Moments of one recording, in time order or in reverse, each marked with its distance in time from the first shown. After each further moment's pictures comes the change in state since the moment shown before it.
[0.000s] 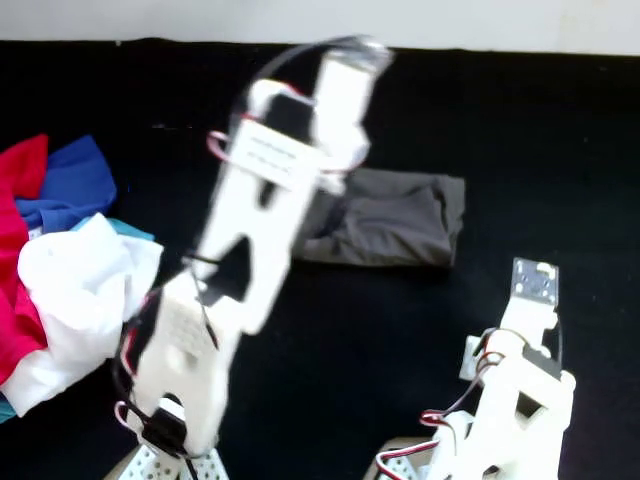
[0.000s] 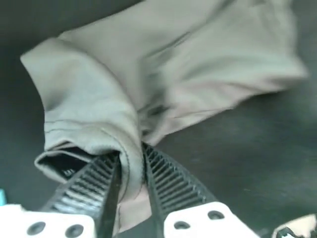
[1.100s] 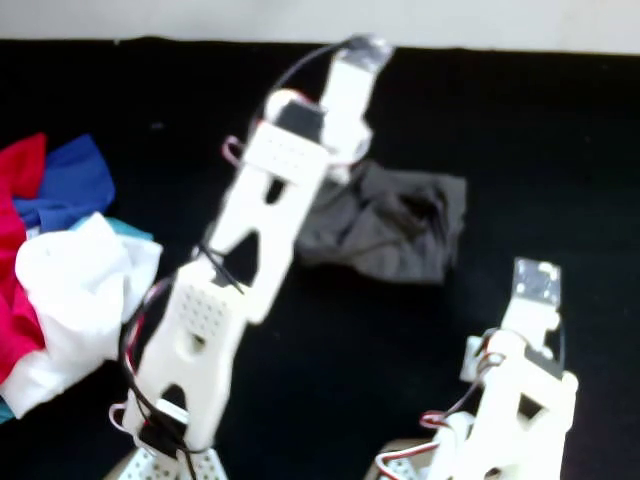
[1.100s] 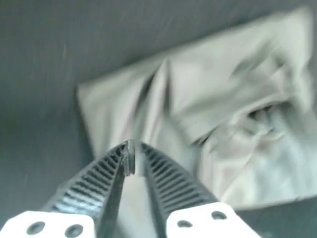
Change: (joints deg) left arm -2.8 11.7 -0.4 -11.5 0.0; right arm 0.0 0.0 0.0 0.0 0.0
